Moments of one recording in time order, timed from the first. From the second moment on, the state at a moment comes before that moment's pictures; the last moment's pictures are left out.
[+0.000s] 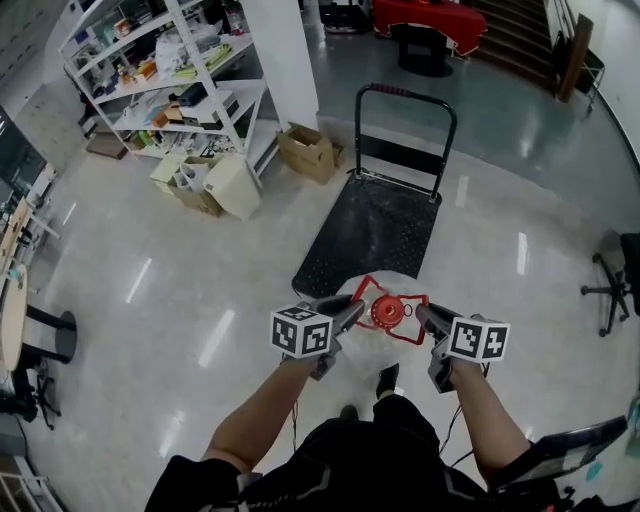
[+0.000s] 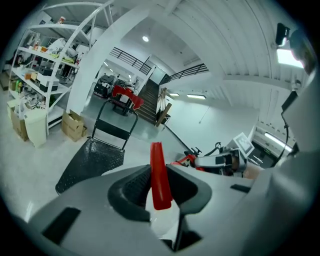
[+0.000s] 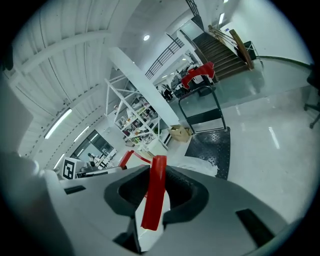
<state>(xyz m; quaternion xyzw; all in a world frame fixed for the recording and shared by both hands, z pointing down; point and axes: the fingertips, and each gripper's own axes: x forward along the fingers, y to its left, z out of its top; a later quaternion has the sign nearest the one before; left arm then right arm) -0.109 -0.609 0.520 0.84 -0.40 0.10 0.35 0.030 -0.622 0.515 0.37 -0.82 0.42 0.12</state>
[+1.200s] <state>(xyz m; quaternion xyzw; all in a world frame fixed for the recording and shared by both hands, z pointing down) -0.207 -0.944 0.600 0.81 -0.43 0.11 0.39 -0.067 -0.971 0.588 0.35 -0.81 0.45 0.17</state>
